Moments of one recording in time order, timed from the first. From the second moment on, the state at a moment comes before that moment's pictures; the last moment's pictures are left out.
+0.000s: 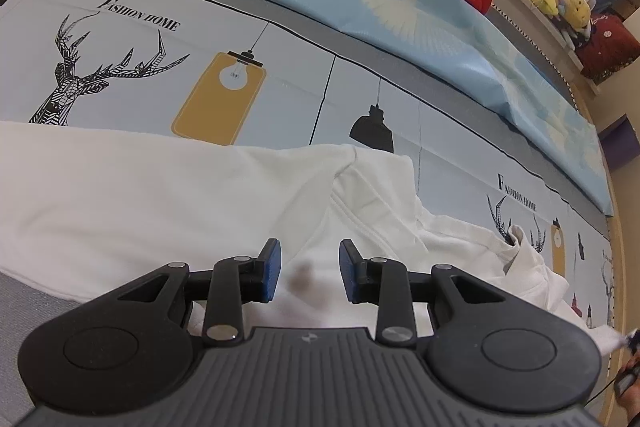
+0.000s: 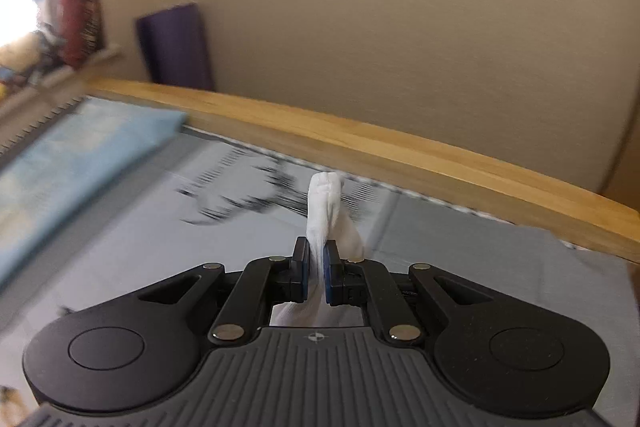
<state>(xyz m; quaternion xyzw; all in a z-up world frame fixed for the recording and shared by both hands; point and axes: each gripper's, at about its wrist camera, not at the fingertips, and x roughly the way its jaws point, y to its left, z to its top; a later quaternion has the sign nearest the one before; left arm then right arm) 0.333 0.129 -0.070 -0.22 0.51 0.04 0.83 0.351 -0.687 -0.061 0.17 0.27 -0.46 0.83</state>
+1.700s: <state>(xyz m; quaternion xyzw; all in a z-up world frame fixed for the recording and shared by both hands) 0.326 0.199 -0.052 -0.28 0.47 0.08 0.83 0.461 -0.052 -0.154 0.03 0.43 0.16 0.89</state>
